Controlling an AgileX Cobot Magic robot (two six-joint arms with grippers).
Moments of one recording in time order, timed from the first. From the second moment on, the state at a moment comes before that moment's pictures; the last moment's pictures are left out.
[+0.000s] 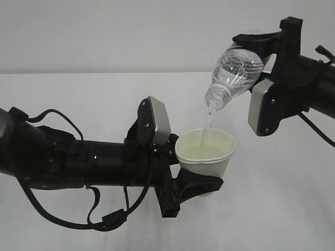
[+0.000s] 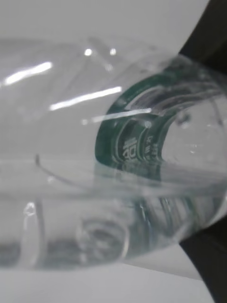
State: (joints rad) left arm -0.64 1.99 -0.84 0.94 -0.98 -0.47; right arm 0.16 1.60 -0.68 -0.60 -0.88 -1.33
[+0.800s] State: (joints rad) left arm -0.64 1.99 -0.84 0.95 -0.98 -0.47; right arm 0.16 1.60 -0.68 -0.60 -0.88 -1.34
